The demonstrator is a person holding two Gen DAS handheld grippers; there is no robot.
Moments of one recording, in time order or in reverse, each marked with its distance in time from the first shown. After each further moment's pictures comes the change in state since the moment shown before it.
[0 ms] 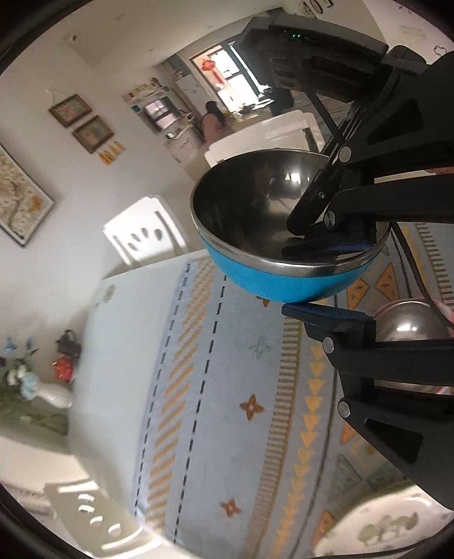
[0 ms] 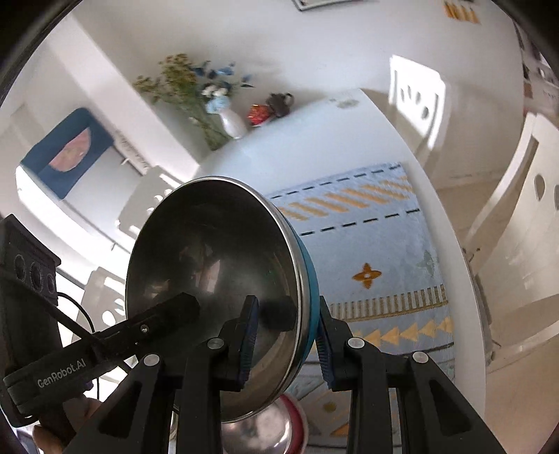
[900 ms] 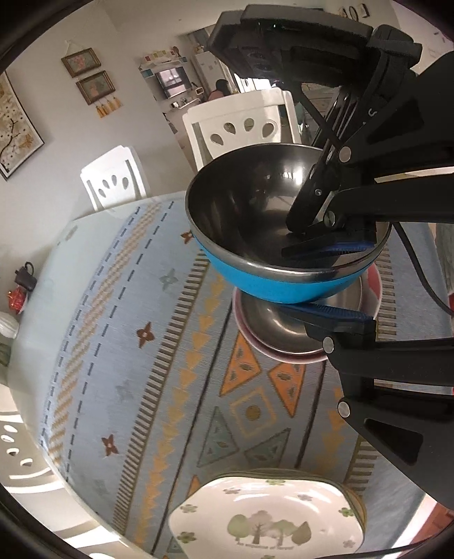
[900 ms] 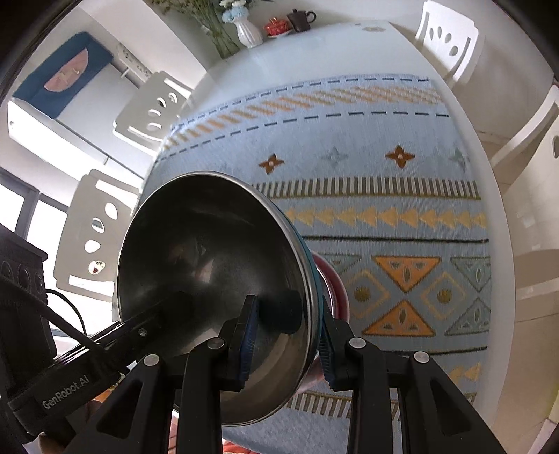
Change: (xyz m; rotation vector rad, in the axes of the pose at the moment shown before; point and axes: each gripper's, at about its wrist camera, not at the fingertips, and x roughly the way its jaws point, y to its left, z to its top) left arm 0.000 0.071 -0.106 -0.189 0.139 0.077; right arm 0.038 0.035 -0.098 -0.062 0.336 -0.054
